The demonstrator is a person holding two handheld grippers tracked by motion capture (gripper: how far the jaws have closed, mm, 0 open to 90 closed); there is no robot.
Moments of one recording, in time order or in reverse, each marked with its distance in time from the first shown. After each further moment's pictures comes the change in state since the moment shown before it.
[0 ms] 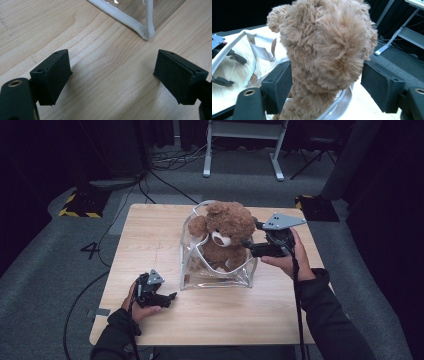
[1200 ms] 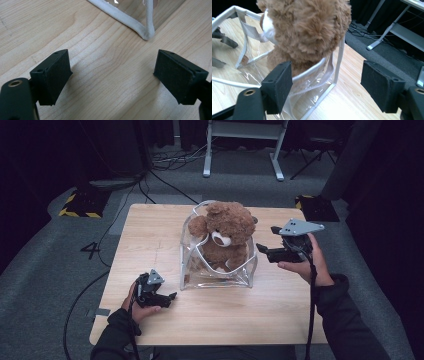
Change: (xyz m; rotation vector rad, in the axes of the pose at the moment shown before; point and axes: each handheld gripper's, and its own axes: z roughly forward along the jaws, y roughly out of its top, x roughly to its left) left arm 0.000 0.000 0.000 0.000 0.000 0.000; right arm -0.017 -0.023 -0.030 0.047 -0.042 -0.030
